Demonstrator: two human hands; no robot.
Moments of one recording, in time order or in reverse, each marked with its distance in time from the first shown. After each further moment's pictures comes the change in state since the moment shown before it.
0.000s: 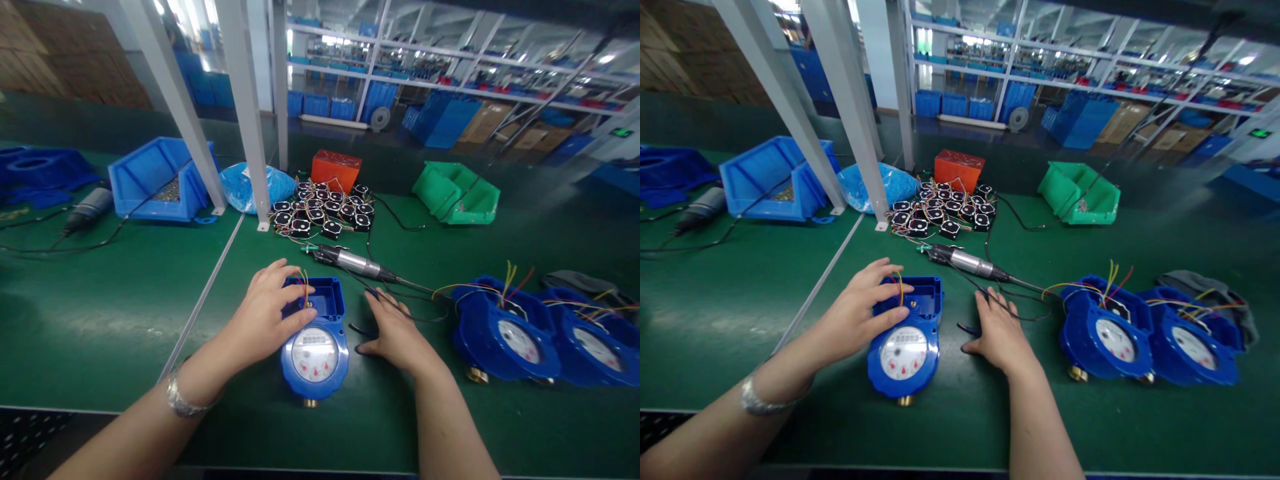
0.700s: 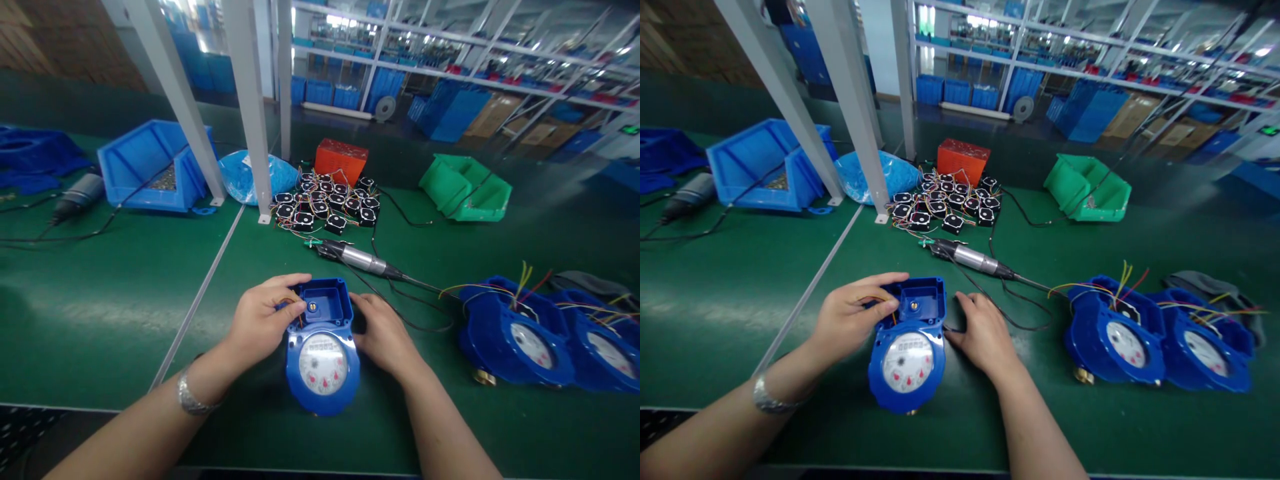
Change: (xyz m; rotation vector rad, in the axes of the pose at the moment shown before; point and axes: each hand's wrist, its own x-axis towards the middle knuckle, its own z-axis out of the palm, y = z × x) left_hand -0.005 -0.001 0.013 -0.556 0.175 -0.199; right_hand 0.005 -0.029 0.008 0.166 0.137 -0.127
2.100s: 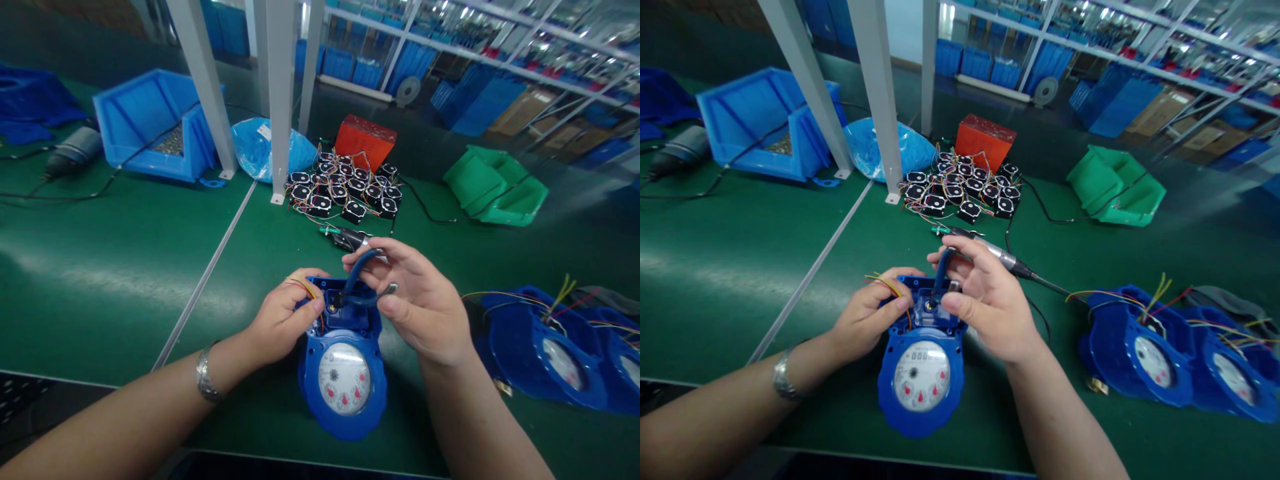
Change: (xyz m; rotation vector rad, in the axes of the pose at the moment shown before) left_hand -0.008 -0.020 0.005 -0.196 -0.077 0.090; right_hand 0.024 -0.057 -0.047 1.315 -0.058 -0.499
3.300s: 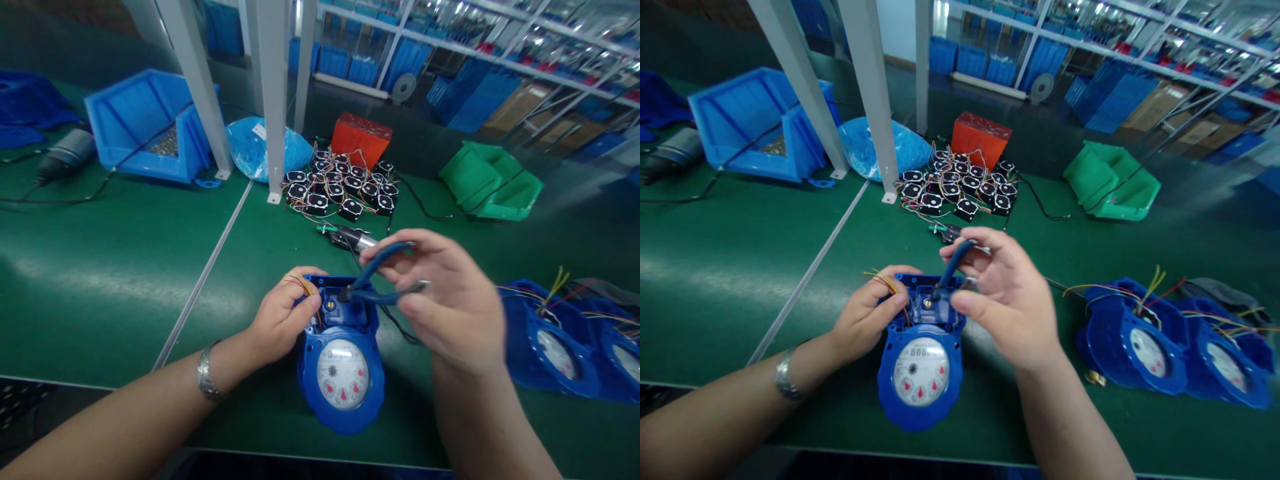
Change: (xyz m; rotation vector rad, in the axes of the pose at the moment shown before) left_hand -0.001 -0.003 0.004 0.021 0.041 0.065; right_hand -0.005 -0.023 0.000 -0.158 0.146 -0.126
